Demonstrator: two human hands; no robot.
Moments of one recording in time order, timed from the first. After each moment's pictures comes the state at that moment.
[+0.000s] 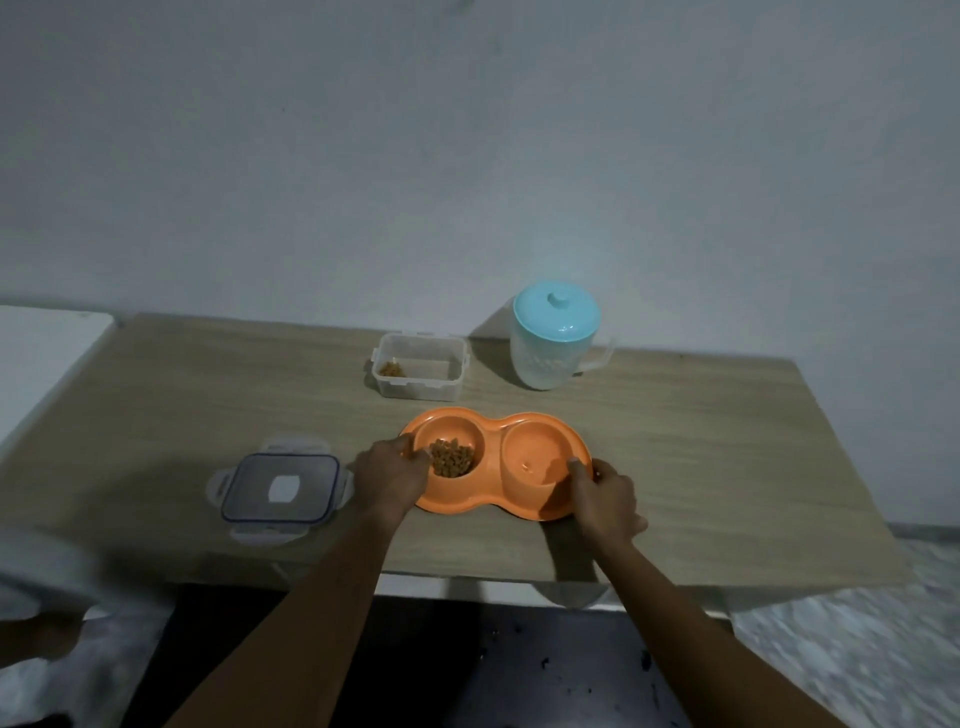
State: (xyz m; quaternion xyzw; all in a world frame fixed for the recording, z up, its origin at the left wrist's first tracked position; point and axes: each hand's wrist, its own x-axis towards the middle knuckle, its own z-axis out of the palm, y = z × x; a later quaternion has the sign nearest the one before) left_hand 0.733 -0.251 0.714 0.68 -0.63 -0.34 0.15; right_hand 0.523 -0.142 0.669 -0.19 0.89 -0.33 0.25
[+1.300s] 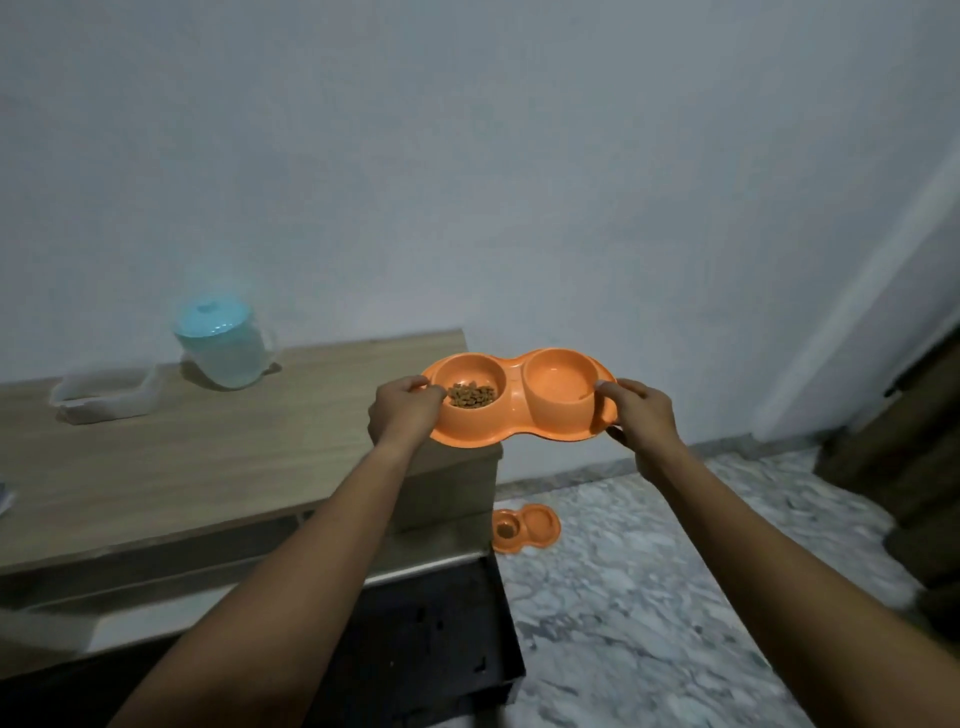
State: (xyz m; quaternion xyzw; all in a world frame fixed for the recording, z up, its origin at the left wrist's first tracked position) left_hand 0.366 0.089 0.824 0.54 -0.61 -0.50 0.28; right_hand 0.158 0.262 0.807 -0.12 0.74 -0.62 0.24
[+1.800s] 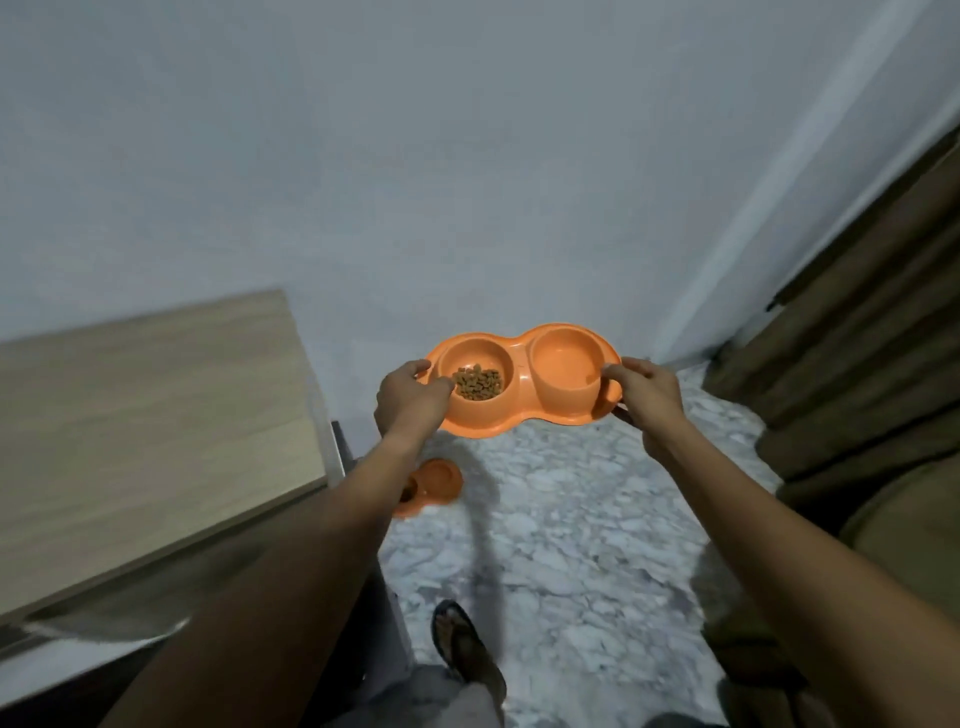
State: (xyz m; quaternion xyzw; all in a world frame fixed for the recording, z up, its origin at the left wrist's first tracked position) left_hand 0.099 0.135 0.718 0.49 -0.67 -0.54 0.17; right_hand -0.080 0.342 0.724 -0.01 0.78 -0.59 0.20
